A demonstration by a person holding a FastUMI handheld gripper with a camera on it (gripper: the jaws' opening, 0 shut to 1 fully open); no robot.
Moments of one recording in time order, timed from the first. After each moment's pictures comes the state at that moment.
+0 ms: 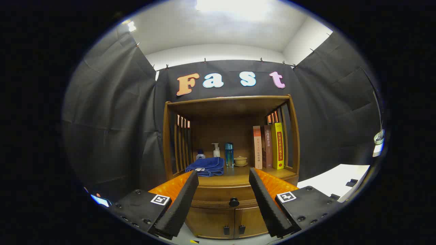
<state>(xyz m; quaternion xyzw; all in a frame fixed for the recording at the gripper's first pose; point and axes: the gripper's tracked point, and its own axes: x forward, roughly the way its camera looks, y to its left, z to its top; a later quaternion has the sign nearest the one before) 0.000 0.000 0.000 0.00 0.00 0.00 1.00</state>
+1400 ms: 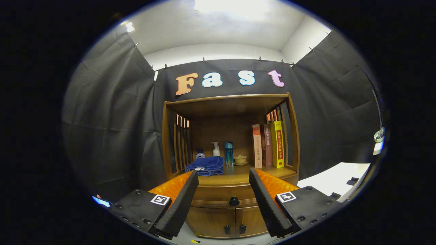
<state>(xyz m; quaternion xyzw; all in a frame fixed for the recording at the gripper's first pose) 0.002 -0.001 -0.007 0.01 0.00 0.00 1.00</state>
